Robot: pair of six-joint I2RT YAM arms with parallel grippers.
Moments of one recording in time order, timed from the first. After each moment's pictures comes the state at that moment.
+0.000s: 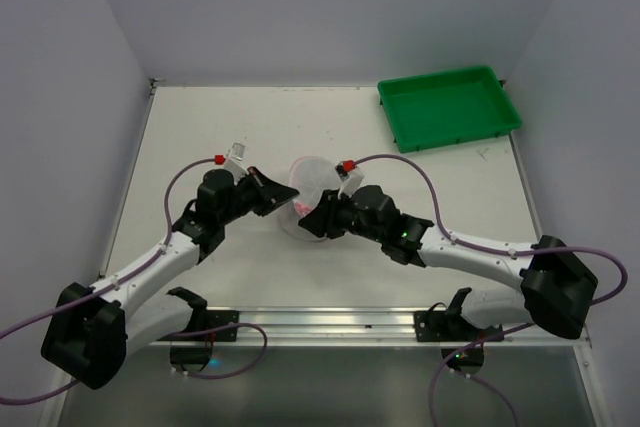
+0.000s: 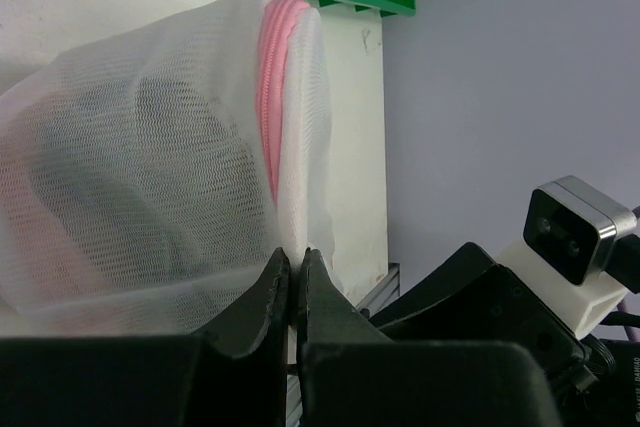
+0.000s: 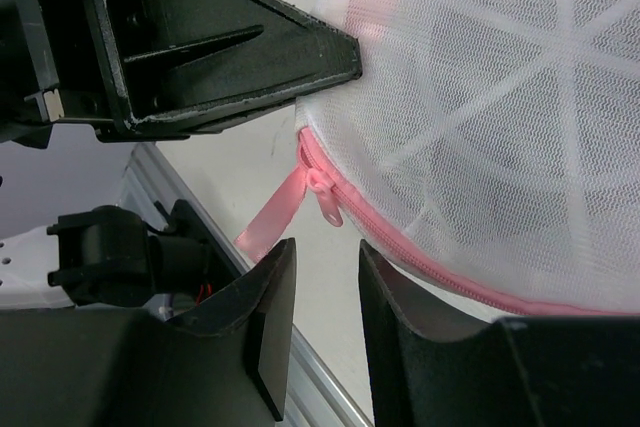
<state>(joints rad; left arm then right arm) -0.45 1.05 0.50 0.22 0.32 -1.10 0.97 1.29 0.70 0.23 -0.04 0.77</state>
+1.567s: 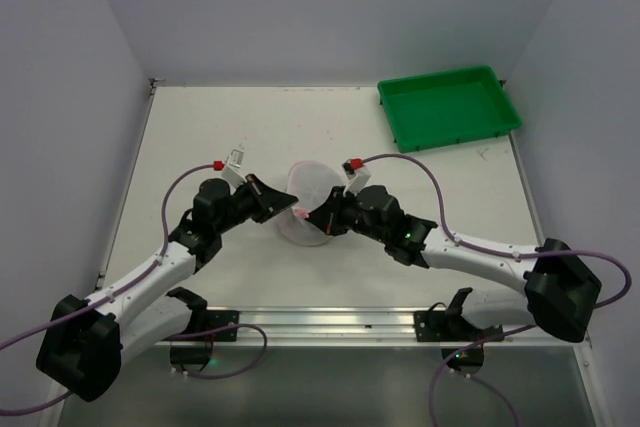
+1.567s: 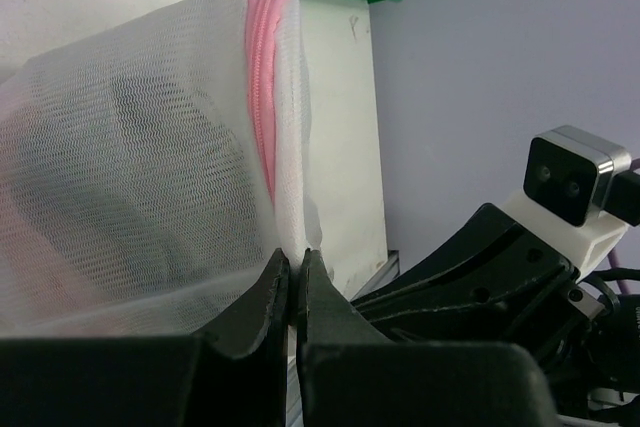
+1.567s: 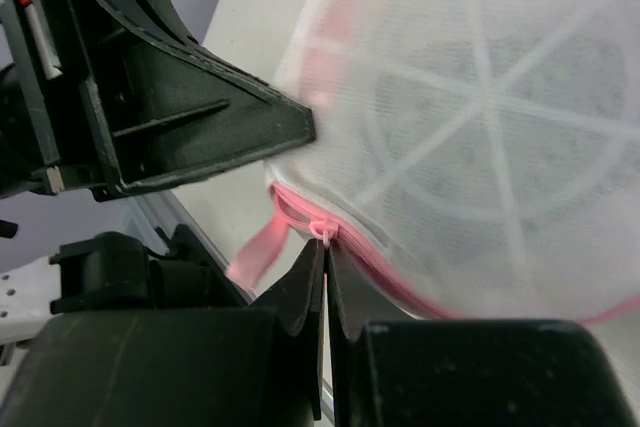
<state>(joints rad) -0.46 0.97 0.43 0.25 0.34 -1.10 0.95 1.28 0.68 0.27 0.01 0.81</state>
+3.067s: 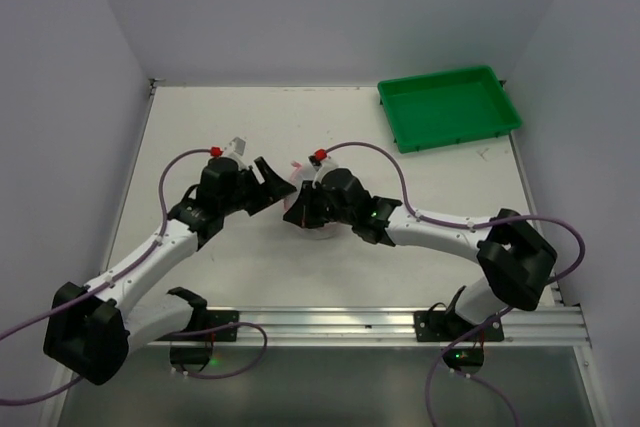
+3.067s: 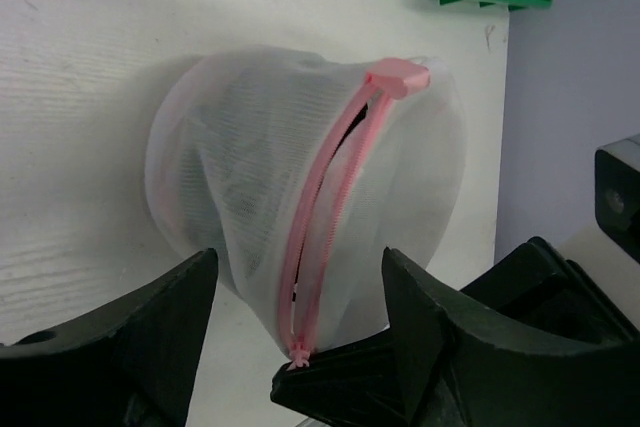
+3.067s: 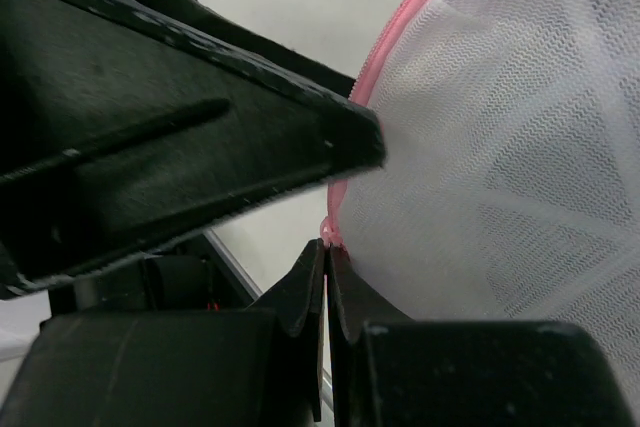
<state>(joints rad) -0.42 1.06 0.66 -0.15 0.20 -0.89 0.95 1.54 0.93 0.14 -0.10 0.81</state>
